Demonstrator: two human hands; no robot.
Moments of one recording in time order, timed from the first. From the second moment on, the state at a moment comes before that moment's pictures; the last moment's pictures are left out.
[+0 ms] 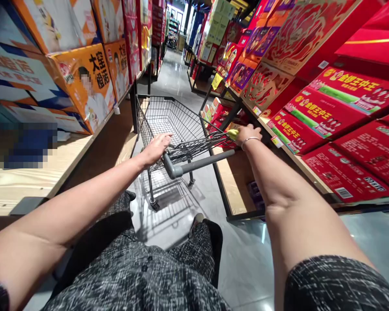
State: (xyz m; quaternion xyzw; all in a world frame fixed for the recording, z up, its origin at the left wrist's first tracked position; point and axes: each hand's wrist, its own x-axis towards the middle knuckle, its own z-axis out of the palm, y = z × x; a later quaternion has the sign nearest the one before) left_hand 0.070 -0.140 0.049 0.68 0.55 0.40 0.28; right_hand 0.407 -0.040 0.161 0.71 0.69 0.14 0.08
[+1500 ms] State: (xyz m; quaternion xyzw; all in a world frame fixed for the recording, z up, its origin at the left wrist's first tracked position) left_hand 0.042 -0.121 0.067 0.50 0.48 0.50 0.52; right_hand 0.457 -0.100 0.091 0.67 0.72 0.07 -0.18
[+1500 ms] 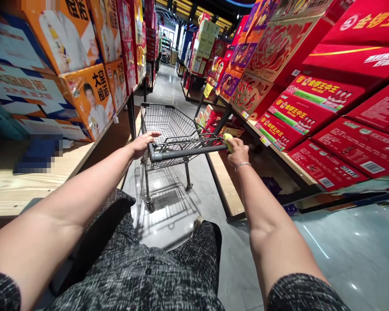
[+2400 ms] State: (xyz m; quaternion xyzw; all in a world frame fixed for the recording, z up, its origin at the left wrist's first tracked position) left_hand 0.019 -0.118 0.066 0.51 0.47 0.52 0.51; right_hand 0.290 -0.183 0.106 0.56 0.81 0.11 -0.12
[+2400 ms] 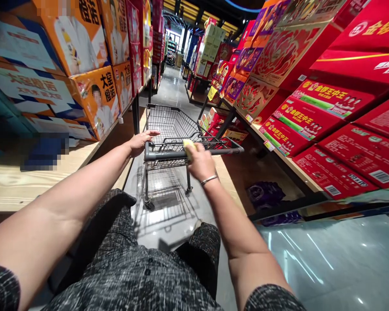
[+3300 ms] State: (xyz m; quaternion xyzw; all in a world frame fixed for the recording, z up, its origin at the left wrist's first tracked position) left_hand 0.099 -0.181 0.090 0.79 0.56 0.23 0.08; right_hand 0.367 -0.127 0.146 0.68 0.71 0.11 0.12
